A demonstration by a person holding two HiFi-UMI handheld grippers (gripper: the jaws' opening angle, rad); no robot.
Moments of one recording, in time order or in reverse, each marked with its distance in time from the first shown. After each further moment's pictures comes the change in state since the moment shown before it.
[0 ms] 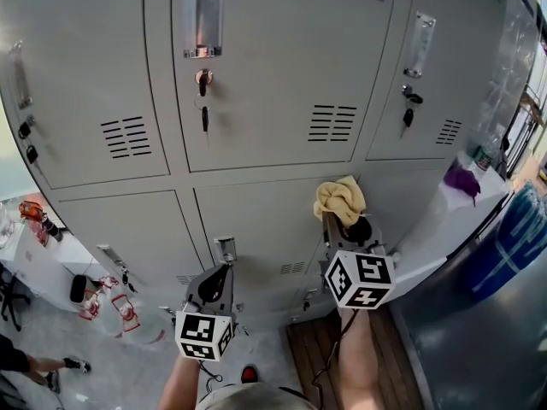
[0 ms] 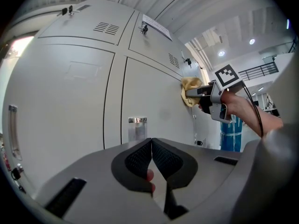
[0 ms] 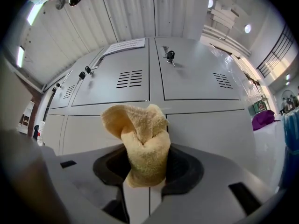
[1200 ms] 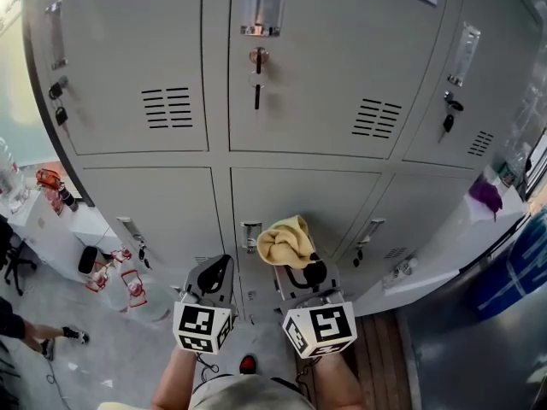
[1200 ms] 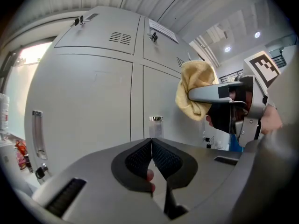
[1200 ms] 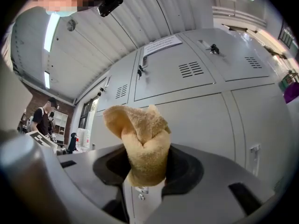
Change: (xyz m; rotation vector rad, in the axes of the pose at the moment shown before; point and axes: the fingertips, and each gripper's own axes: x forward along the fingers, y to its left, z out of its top) left arm -0.035 0.033 -0.005 -0.001 0.003 0.109; right arm -0.053 0.170 -0.041 0.027 0.006 0.389
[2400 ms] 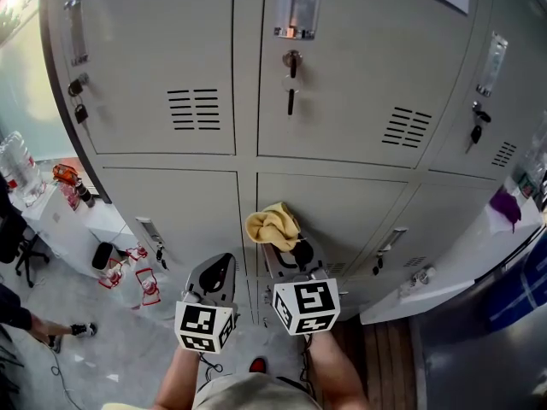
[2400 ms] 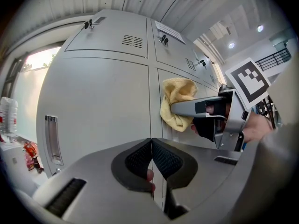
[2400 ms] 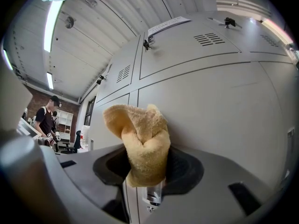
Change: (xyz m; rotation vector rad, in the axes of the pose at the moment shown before) left arm -0.010 0.041 0.001 0.006 -0.006 0.084; right arm 0.073 0.028 -0.030 0.016 0.061 0.065
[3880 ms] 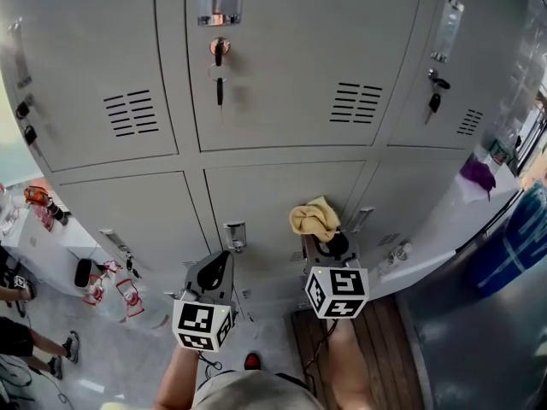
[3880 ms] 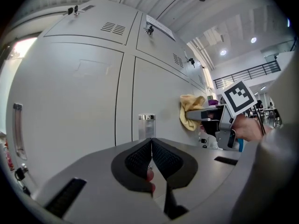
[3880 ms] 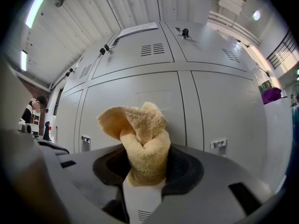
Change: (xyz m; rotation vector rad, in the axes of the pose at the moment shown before) left arm 0.033 -0.061 -0.003 -0.007 0.005 -0.167; right arm -0.077 -0.145 -0.018 -0.012 0.057 -0.358
